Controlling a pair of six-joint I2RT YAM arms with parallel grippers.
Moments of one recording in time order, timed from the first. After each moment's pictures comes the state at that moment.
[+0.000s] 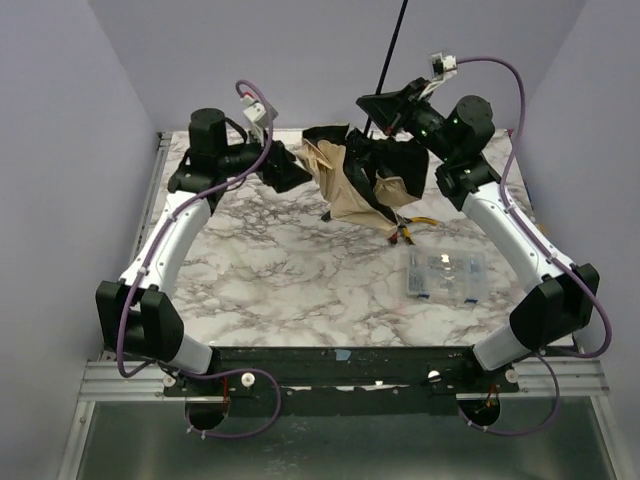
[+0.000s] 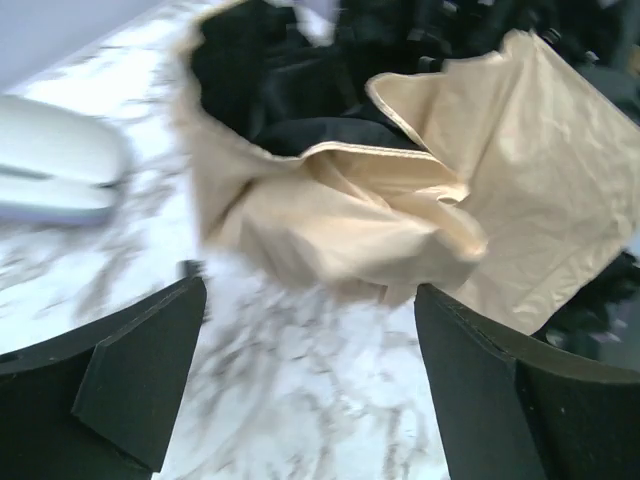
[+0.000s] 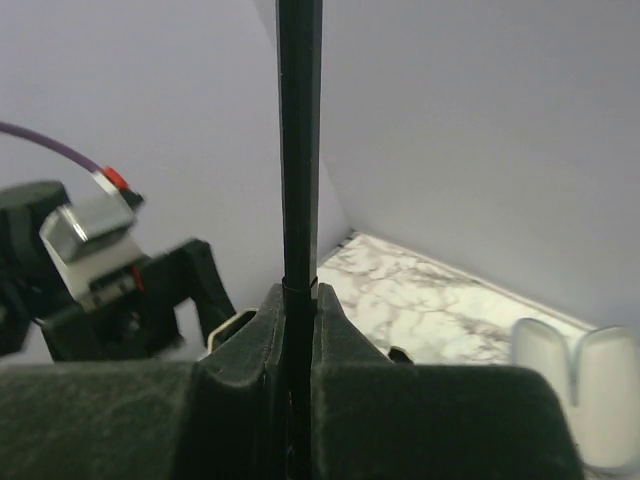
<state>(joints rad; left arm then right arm) -0.25 1.47 1.32 -0.08 0.98 -0.15 0.38 1.56 1.51 0.35 -0.46 0.50</state>
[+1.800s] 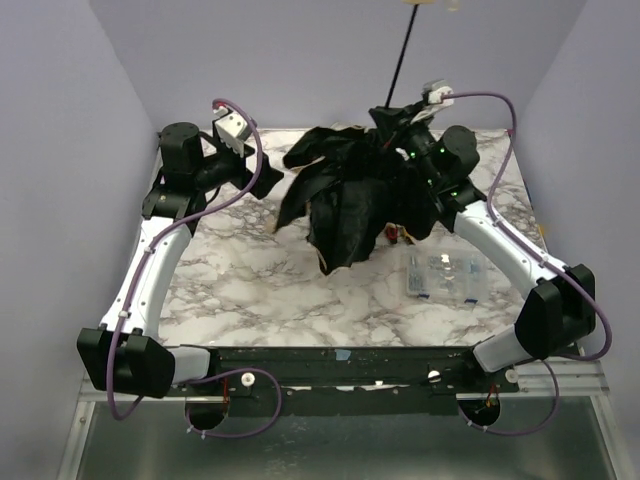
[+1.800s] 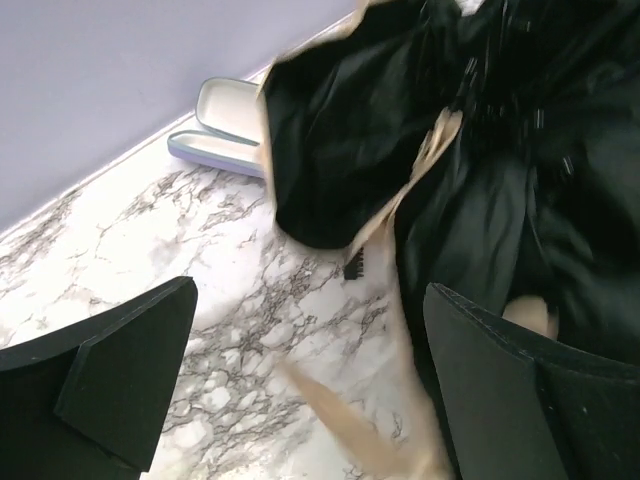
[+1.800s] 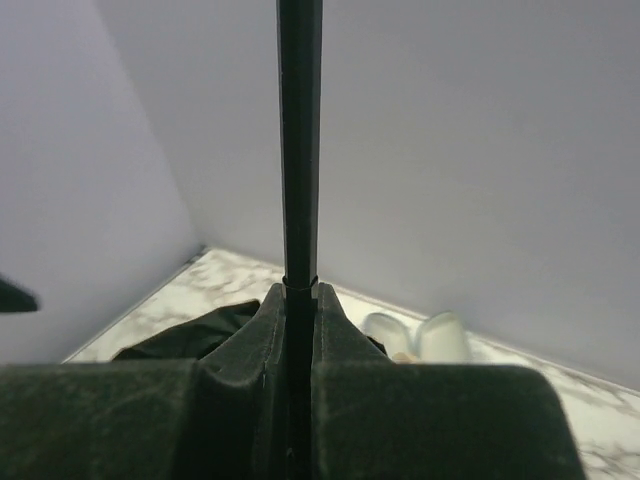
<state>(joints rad) -0.13 1.27 1.29 -0.28 0.64 0.14 0.49 1.49 1.25 0.52 -0.14 0.14</state>
